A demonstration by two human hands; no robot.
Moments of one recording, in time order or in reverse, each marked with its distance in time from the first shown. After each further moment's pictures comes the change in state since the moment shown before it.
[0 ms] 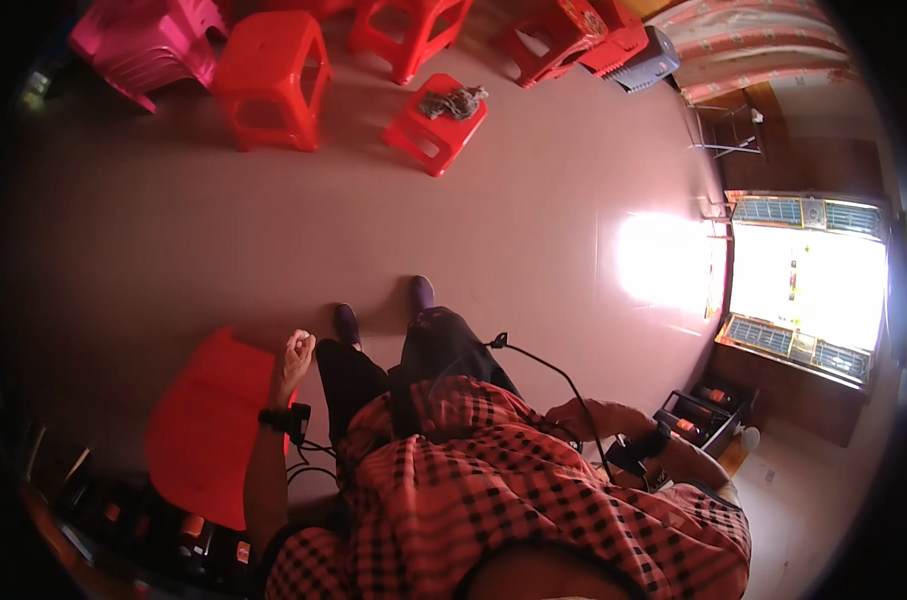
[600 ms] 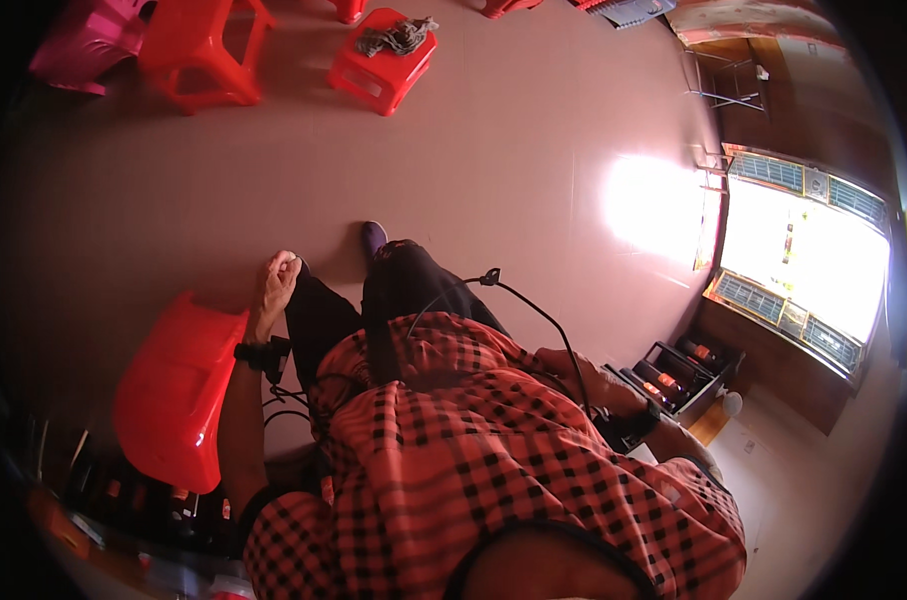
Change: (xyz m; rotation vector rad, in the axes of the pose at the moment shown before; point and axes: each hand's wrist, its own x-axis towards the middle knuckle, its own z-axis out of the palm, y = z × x) left_hand 0.081 0.084 0.046 -0.053 -0.094 -0.048; right_hand -0.043 0.017 -0.010 0.100 0.111 0.051
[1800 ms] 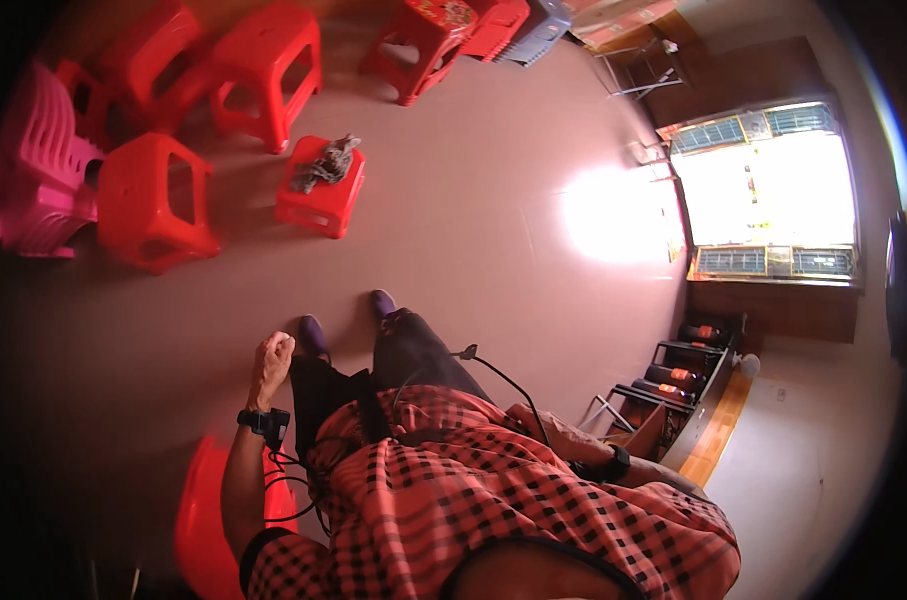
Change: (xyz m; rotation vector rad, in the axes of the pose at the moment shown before) left_hand 0.130 0.029 0.004 0.063 -0.224 0.074; right_hand 0.028 -0.011 0.015 0.090 0.358 0.159
